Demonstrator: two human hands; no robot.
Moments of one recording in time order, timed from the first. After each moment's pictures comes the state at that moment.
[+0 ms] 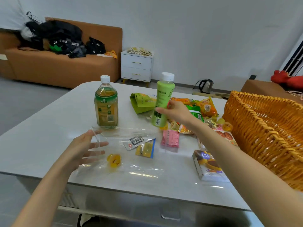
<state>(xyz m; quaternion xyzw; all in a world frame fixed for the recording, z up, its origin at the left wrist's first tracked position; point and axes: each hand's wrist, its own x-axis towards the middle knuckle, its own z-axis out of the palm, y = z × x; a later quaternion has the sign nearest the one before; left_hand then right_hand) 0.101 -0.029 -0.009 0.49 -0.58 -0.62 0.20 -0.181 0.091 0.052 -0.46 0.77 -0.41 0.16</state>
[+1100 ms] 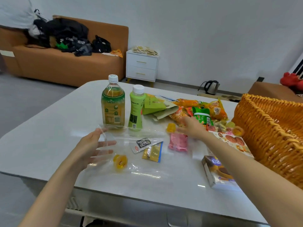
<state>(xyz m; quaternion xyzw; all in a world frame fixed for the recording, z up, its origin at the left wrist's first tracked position) 0.099 -0.047 -0.010 0.48 -0.56 -0.64 0.22 -0.234 0.070 -0.016 -0.46 0.88 -0.14 0.08</state>
